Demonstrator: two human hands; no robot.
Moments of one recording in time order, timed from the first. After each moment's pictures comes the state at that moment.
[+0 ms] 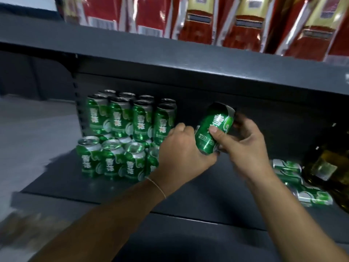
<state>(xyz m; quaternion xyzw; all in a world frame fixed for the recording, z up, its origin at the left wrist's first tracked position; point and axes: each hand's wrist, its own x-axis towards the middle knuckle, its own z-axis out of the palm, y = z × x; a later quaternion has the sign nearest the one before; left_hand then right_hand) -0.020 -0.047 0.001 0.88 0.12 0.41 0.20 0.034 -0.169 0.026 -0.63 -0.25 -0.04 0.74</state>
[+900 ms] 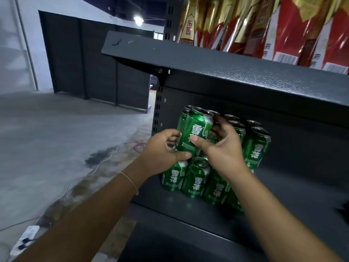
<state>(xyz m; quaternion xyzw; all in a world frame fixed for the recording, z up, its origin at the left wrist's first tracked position) -0.132 0.221 -0.011 0.82 0.10 0.29 0.48 -0.035 0.084 0.016 -0.68 -0.36 -0.01 0.64</state>
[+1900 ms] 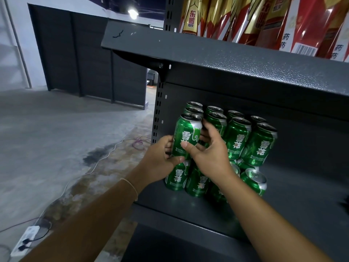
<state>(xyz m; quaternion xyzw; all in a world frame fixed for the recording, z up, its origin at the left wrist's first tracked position) -0.122 0.244 -0.050 0.81 0.11 0.26 0.51 -0.034 0.117 -0.021 -0.71 -0.37 -0.02 0.60</state>
